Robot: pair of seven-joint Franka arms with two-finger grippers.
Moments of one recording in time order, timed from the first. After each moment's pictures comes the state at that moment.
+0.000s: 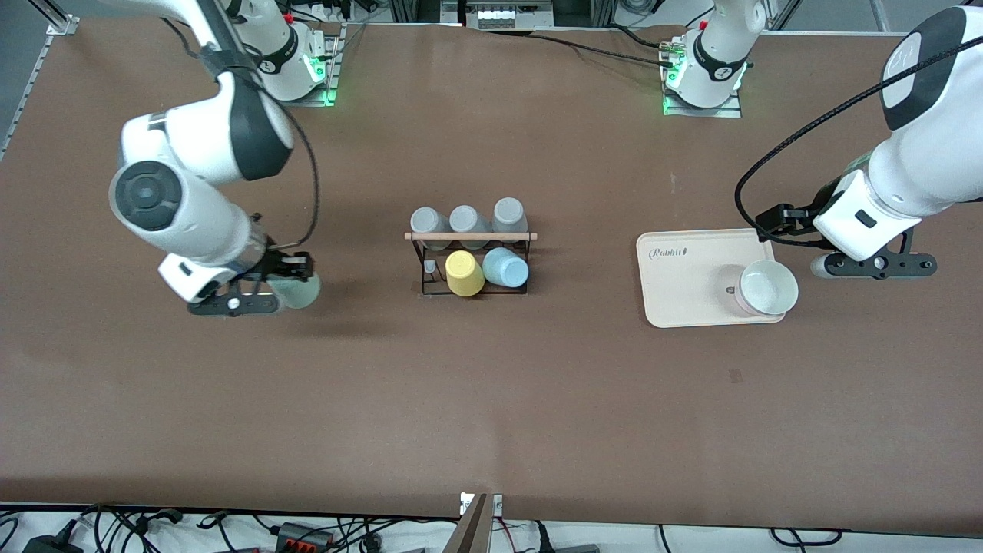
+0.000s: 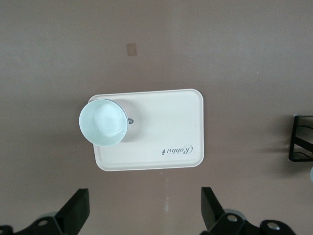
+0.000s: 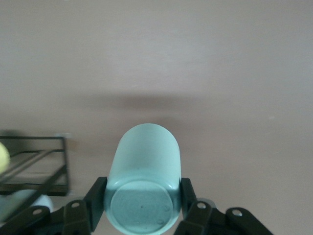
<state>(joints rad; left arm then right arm) 0.21 0.20 -0.38 -1.53 0.07 1.58 -0.18 0.28 0.38 0.06 -1.59 -0.02 1.89 0.33</state>
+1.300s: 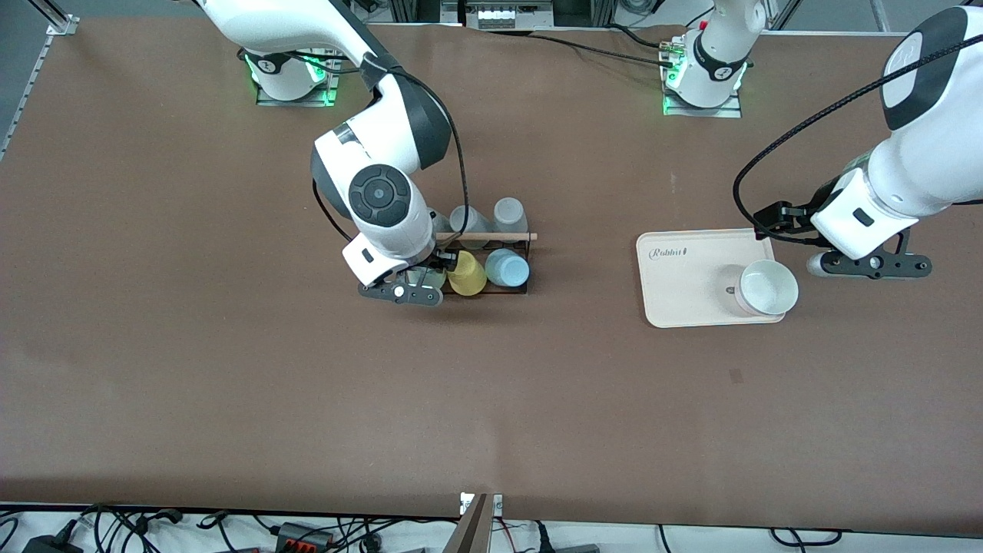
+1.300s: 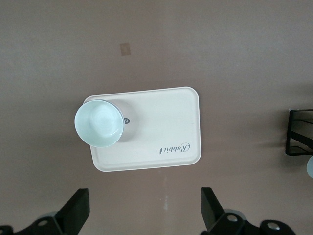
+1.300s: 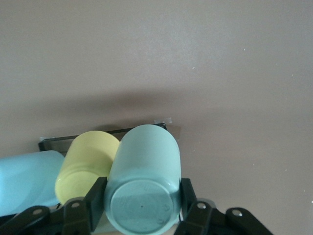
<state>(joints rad) 0.21 0.20 -0.38 -1.53 0.05 1.58 -0.15 0.56 0.64 0.06 -1.30 0.00 1.83 0.73</state>
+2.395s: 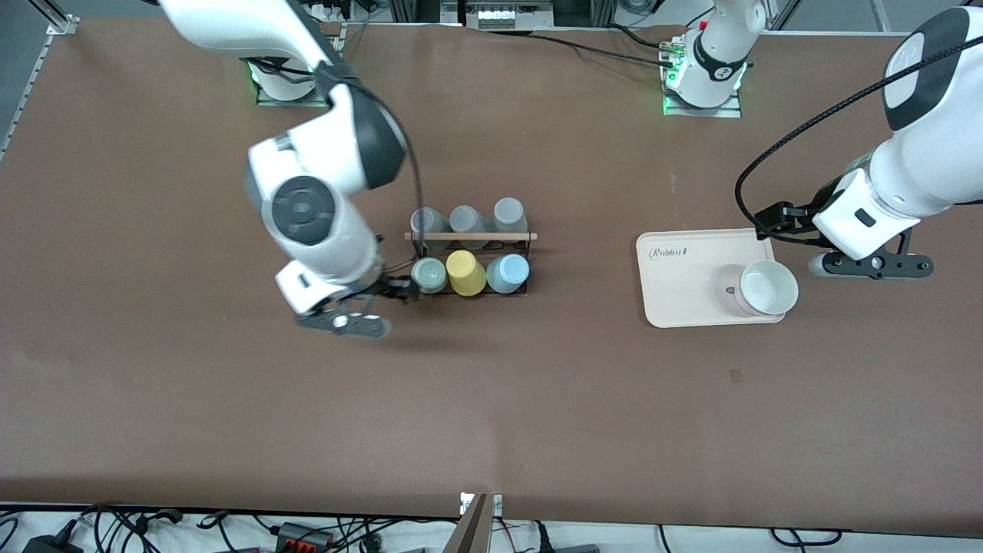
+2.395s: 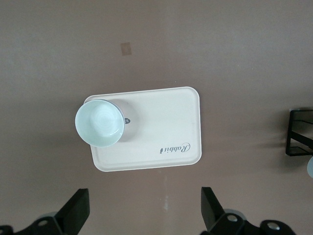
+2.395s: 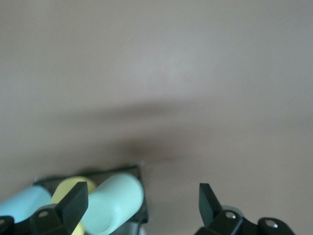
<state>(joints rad) 0.22 0.20 -0.38 -1.53 0.05 1.58 -0.15 0.44 0.63 0.00 -1.14 -0.01 1.77 0.61</state>
